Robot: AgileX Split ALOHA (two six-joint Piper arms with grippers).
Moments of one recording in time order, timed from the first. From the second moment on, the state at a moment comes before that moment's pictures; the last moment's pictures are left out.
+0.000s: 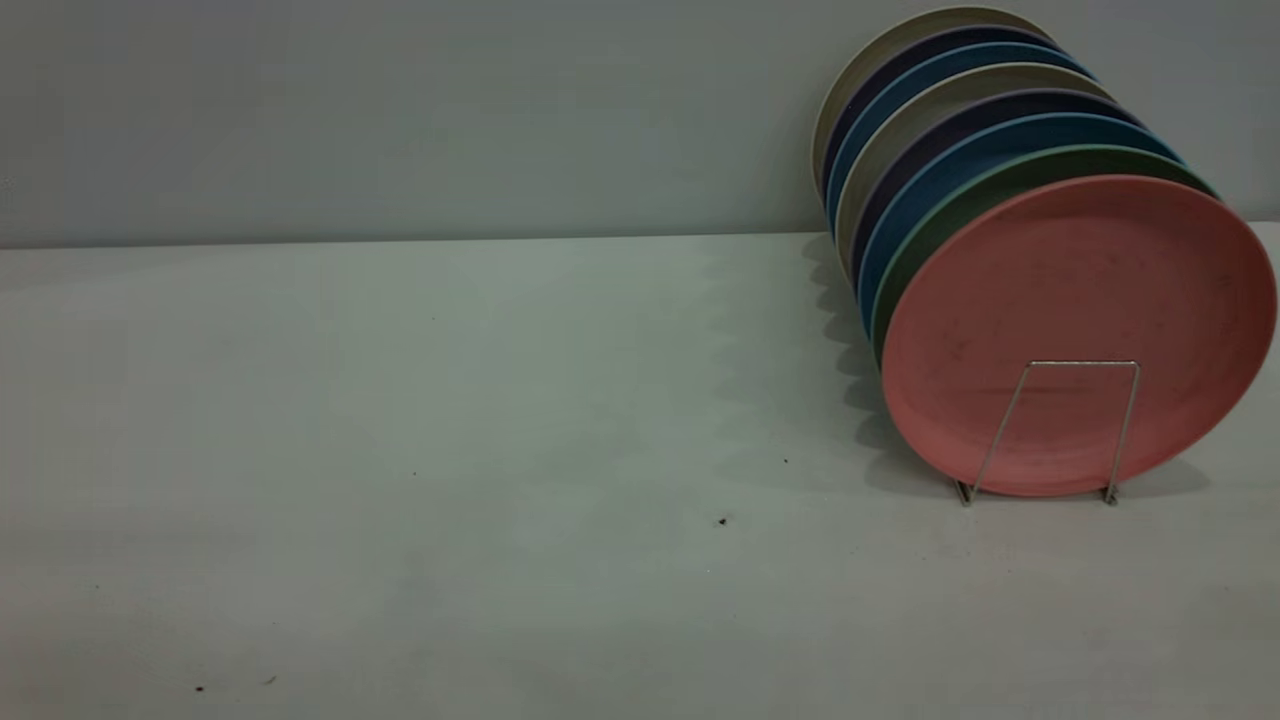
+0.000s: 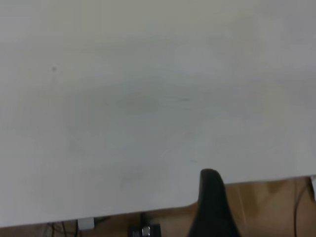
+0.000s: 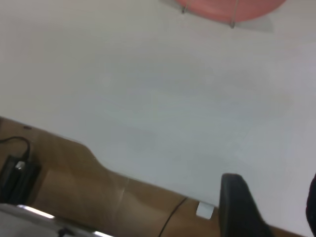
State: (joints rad) left arm 0.07 0.19 -0.57 -0.15 1.15 0.09; right arm 0.11 0.27 -0.56 0.14 1.20 -0.23
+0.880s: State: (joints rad) left arm 0.06 0.10 -0.49 -0.06 1.13 0.04; right arm 0.11 0.15 -0.48 0.08 1.14 -0.16
